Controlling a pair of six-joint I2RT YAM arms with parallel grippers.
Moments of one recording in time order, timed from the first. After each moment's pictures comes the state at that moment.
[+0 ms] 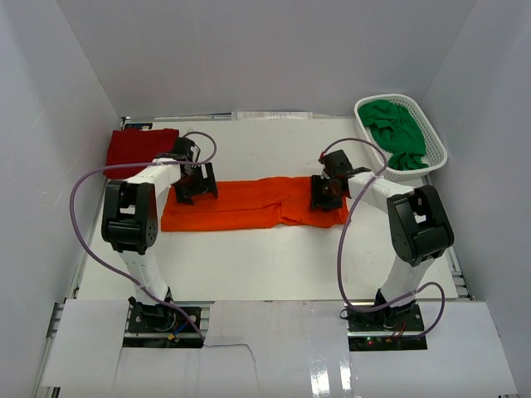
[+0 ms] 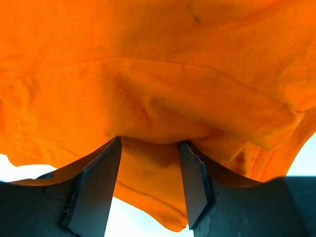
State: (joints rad) left arm -0.13 1.90 1.30 -0.59 0.10 -0.33; right arm 0.39 1.76 1.07 -0.40 -0.11 0.29
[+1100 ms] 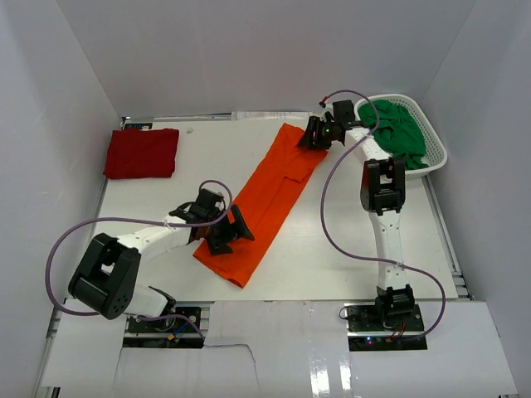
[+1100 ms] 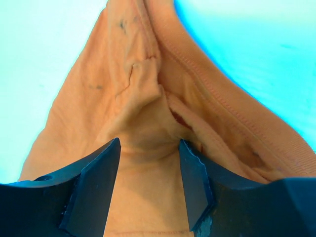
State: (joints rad) left arm -0.48 1.40 0.67 -0.32 0.28 -0.86; right arm 0.19 2.59 2.25 -0.47 -0.51 0.23
